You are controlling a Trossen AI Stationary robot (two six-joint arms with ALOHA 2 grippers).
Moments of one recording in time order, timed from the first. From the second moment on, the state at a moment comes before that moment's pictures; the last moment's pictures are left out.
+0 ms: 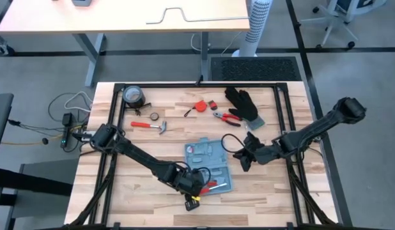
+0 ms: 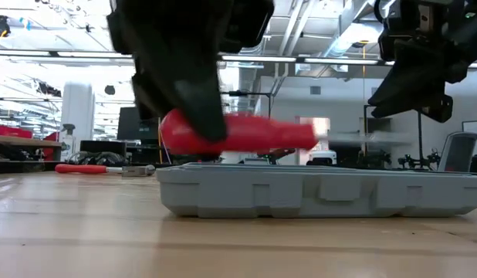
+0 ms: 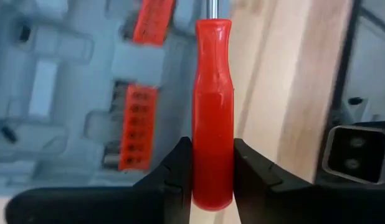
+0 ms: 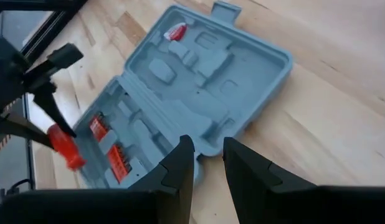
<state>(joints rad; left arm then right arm) -0.46 2.00 1.40 -0.41 0.00 -0.80 0.44 1.12 0.50 -0.12 0.44 1.06</state>
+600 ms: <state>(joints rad) -0.45 2.00 1.40 -0.46 0.02 -0.74 0.44 1.14 0.50 -0.10 0.44 1.07</state>
